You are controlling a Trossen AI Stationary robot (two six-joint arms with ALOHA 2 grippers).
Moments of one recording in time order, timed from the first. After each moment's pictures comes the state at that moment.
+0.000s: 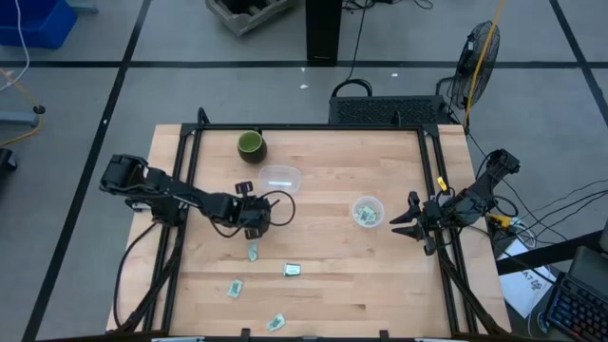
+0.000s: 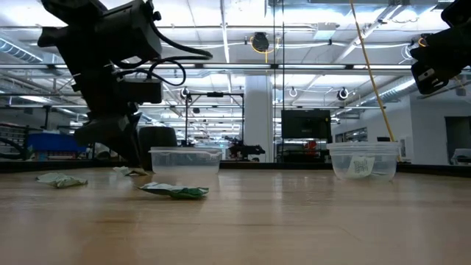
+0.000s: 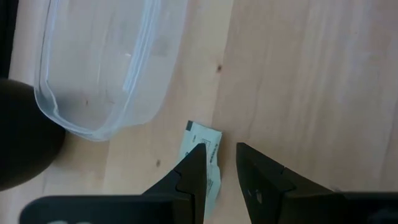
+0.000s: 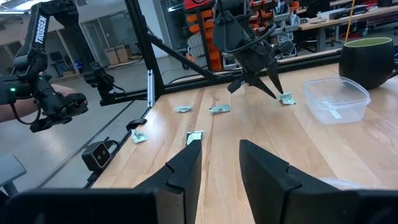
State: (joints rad) left arm -0.16 1.55 0.73 -0.47 -0.49 -0.22; right arm 0.75 0.02 0.07 -0.14 0.60 0.30
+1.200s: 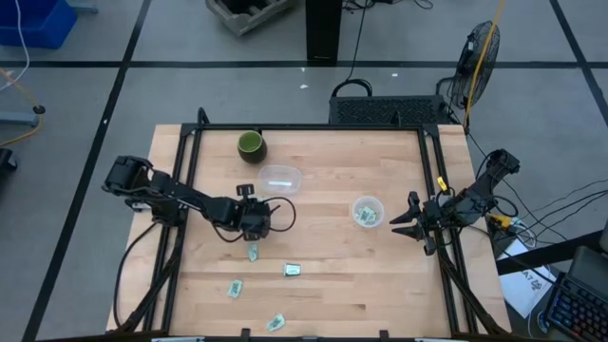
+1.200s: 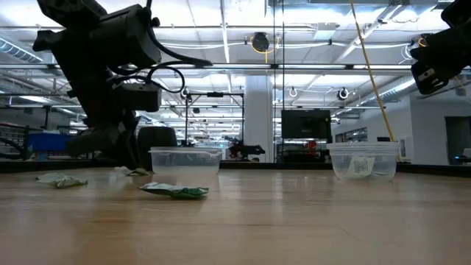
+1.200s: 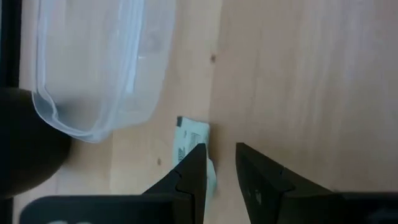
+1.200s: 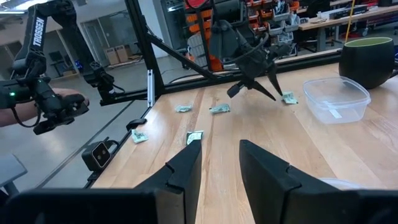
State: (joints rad) left arm -0.19 1.59 0.73 -0.47 -0.54 -0.18; right arm 0.75 0.02 0.07 -0.14 0.60 0.30
